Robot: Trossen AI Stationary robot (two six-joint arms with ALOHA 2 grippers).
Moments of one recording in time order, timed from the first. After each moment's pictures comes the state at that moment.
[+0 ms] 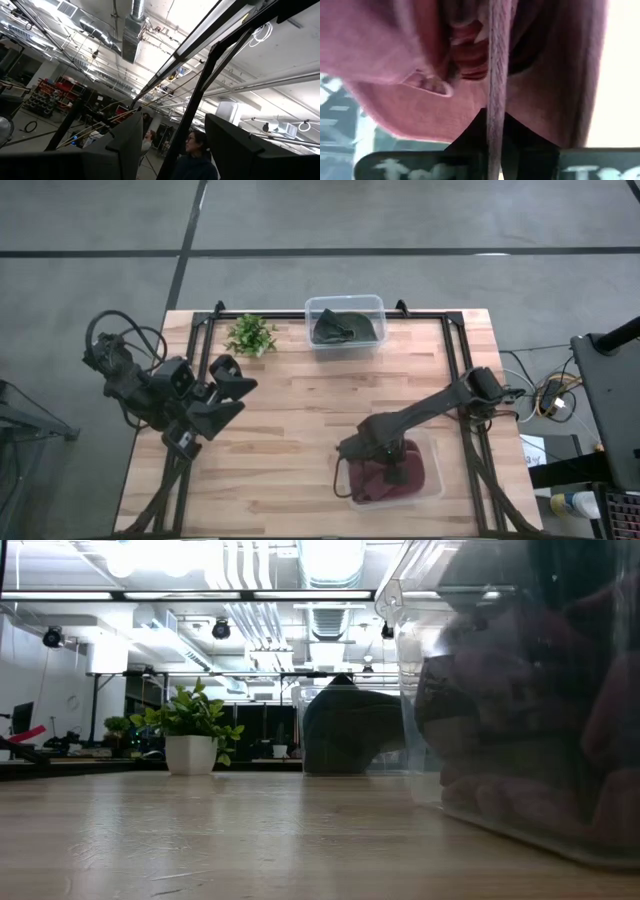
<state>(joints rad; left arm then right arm) -0.64 1.19 1.33 0.59 -0.57 -0.13 0.37 1.99 1.60 -1.50 -0.27 0.36</state>
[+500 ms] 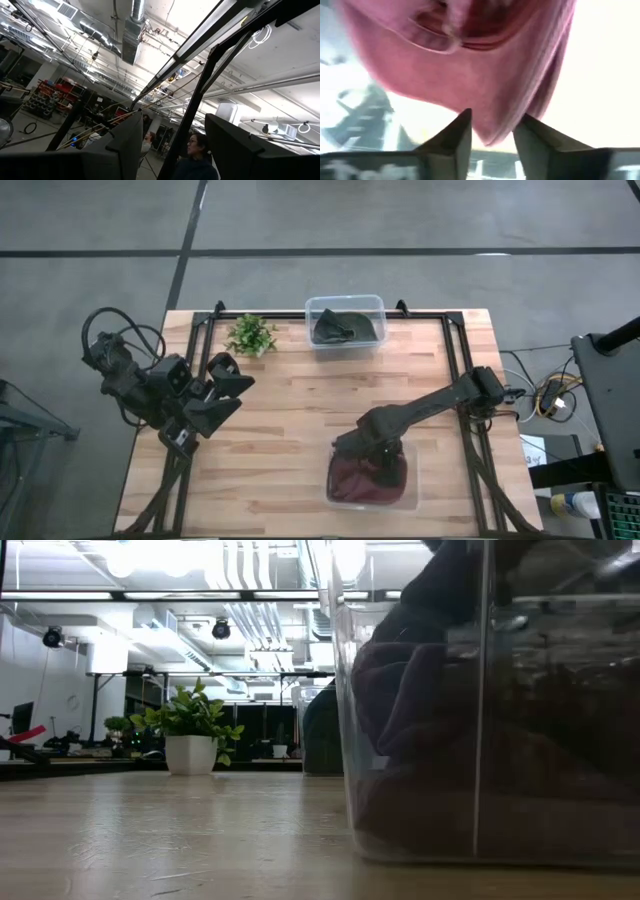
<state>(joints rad) -0.64 1.18 1.33 0.59 -0.57 -0.13 0.37 1.97 1.79 -1.57 -0.28 0.40</state>
